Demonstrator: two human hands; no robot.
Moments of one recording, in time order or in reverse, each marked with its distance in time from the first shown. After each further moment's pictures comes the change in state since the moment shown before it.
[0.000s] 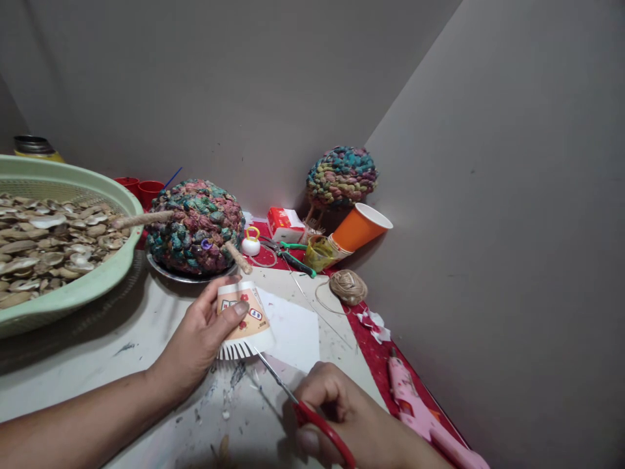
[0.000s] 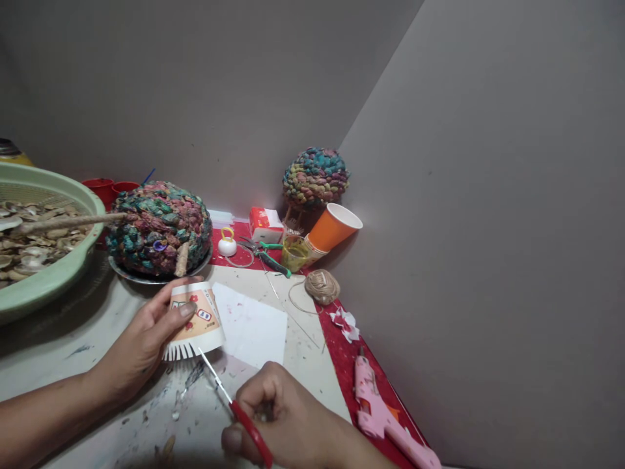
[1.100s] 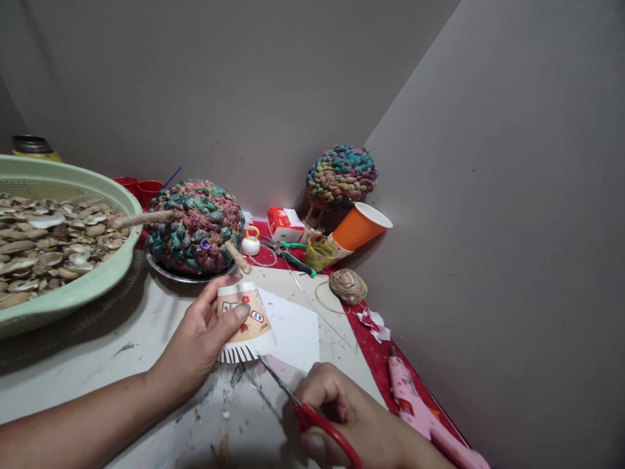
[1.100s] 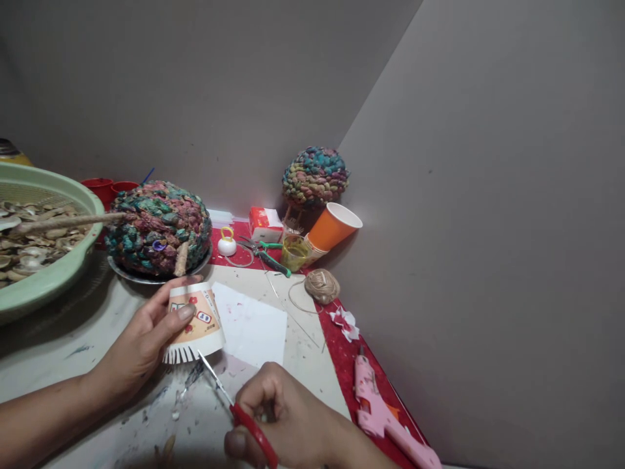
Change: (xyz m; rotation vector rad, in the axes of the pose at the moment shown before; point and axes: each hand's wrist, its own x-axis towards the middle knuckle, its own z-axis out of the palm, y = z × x) left_hand -0.002 -0.001 0.001 -0.034 -0.008 0.017; right_hand 0.001 0.005 -0.002 0.056 -0.038 -0.002
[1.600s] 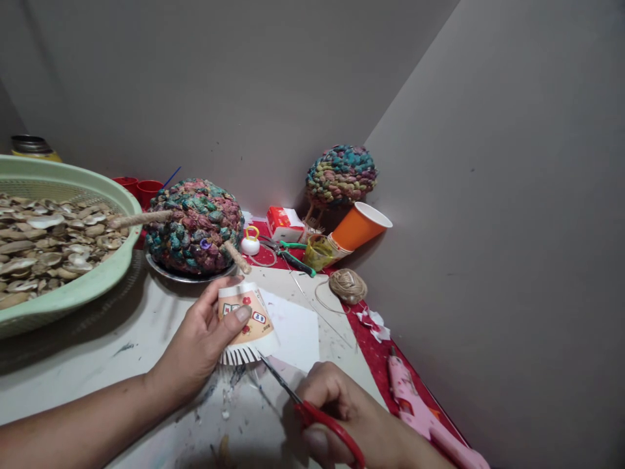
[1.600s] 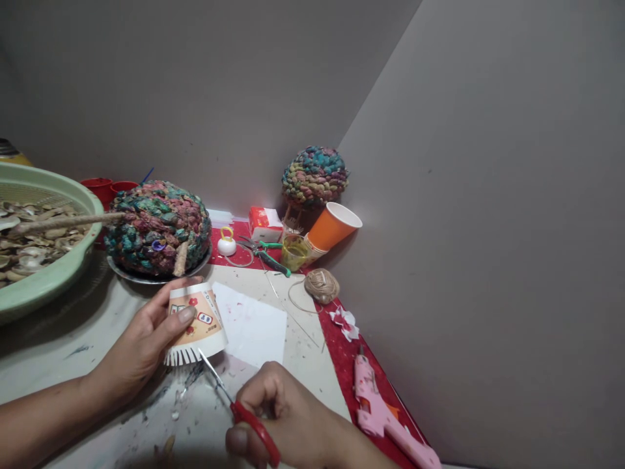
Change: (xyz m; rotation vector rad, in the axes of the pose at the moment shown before) left_hand -0.004 0.002 0.003 -0.012 -0.005 -0.022; right_hand 0.000 0.002 0.000 0.033 0.019 -0.030
